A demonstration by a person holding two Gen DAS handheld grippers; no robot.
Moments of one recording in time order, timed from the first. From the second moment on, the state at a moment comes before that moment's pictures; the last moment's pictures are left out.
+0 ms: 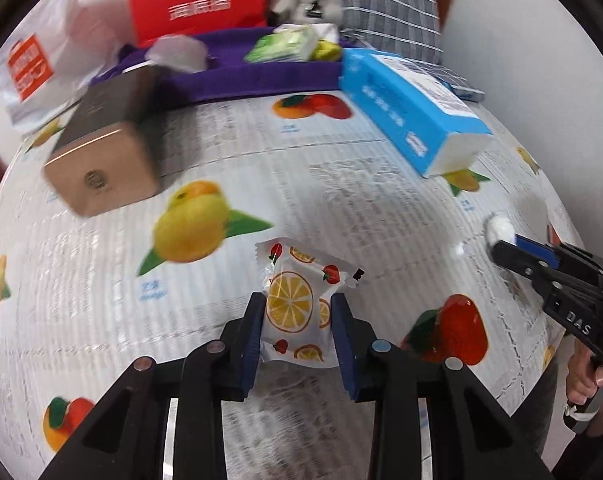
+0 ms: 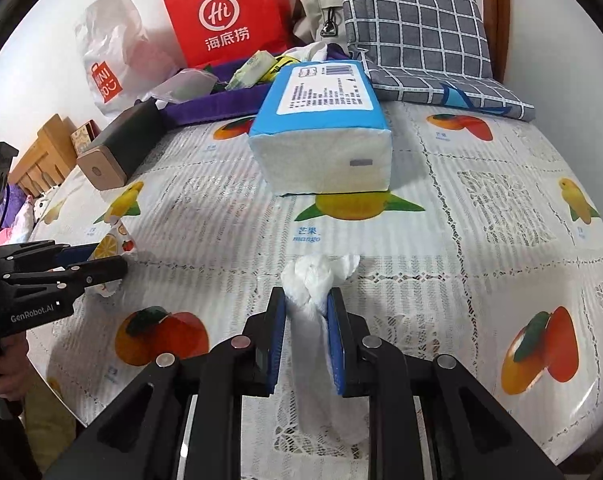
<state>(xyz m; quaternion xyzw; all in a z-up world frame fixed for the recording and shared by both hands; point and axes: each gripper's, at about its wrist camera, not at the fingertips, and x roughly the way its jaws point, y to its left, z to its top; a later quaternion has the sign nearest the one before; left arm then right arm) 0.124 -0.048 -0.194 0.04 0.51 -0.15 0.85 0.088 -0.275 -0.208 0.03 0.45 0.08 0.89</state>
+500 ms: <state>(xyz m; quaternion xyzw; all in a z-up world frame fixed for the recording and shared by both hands) 0.132 0.014 -0.186 -0.01 0.52 -0.10 0.85 0.094 -0.277 -0.177 0.03 0.44 0.08 0.89</state>
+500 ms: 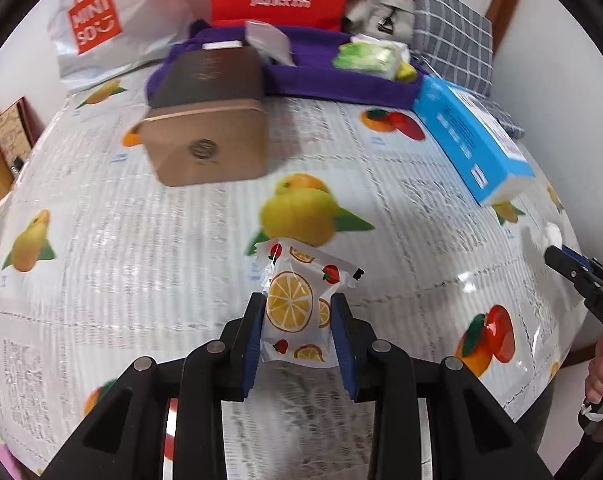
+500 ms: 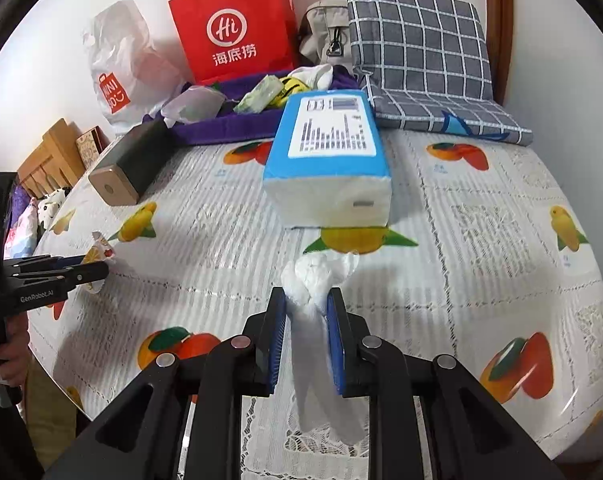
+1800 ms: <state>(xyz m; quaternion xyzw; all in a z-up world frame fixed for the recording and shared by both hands) 0.185 0.057 -0.065 -0.05 0.41 -0.06 0.91 0.176 -0.265 -0.066 0.02 0.37 0.09 0.92</state>
